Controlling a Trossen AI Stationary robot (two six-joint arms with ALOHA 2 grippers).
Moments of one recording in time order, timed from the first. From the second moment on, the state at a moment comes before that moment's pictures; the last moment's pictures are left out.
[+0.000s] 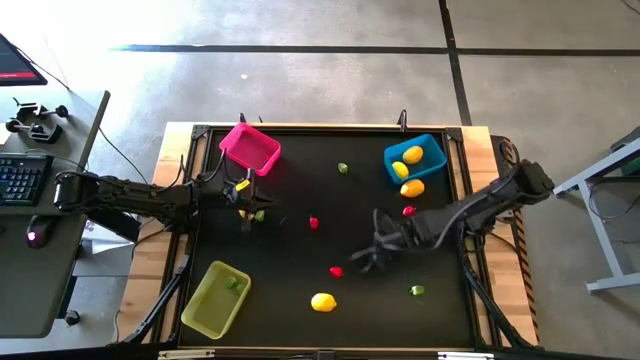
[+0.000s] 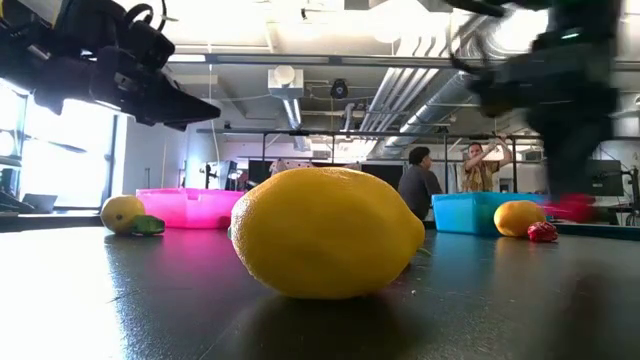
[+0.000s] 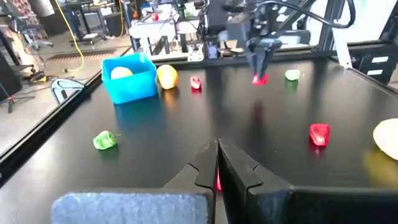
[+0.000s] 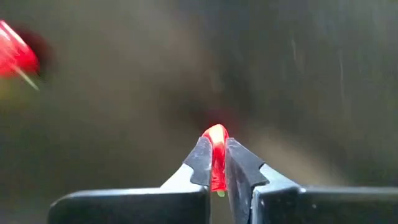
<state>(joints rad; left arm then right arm) 0.17 0.92 0.15 0.59 0.15 0.13 0.35 1.52 0.93 -0.79 0.10 1.14</state>
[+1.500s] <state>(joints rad) 0.42 0.81 0.06 0.65 -0.02 0.07 -0.21 2.34 1.81 0.14 0.28 -0.03</state>
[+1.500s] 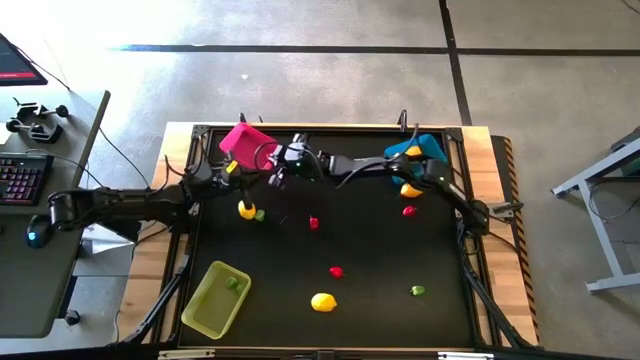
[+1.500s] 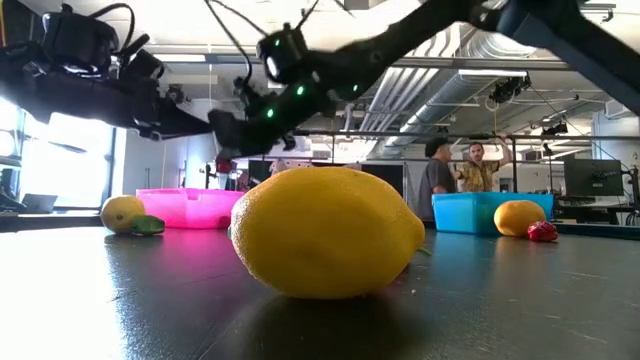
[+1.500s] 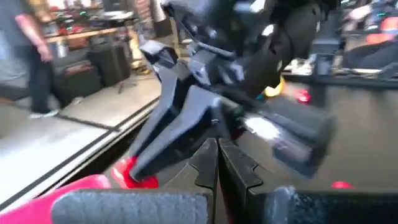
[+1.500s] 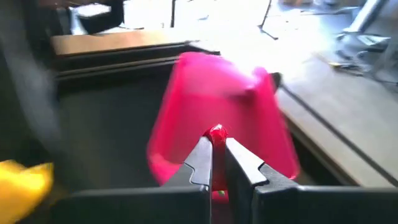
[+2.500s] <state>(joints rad) 0.49 0.60 0.01 0.65 -0.03 -0.02 -0.29 2.47 1.95 0.13 0.28 0.08</state>
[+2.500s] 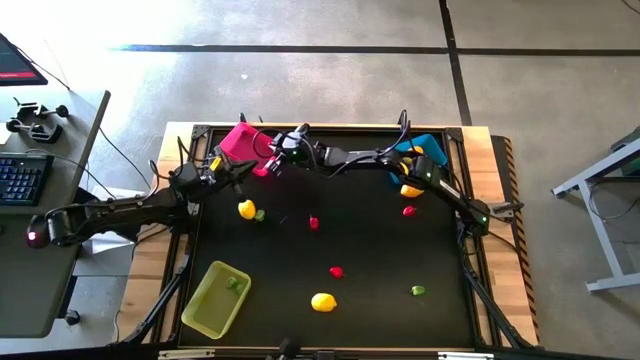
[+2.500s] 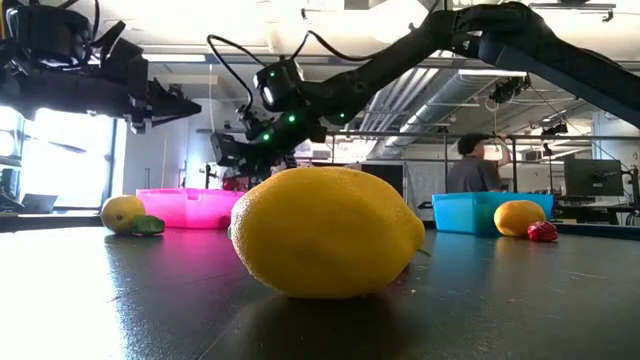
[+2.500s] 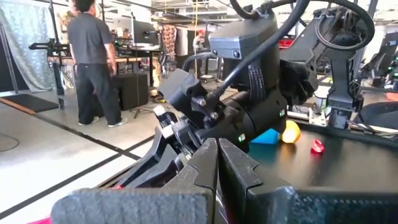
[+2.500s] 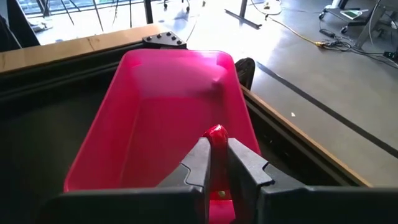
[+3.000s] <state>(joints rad) 0.49 0.60 0.01 0.66 -0.03 0.03 -0.29 2.47 1.94 0.08 0.28 0.07</state>
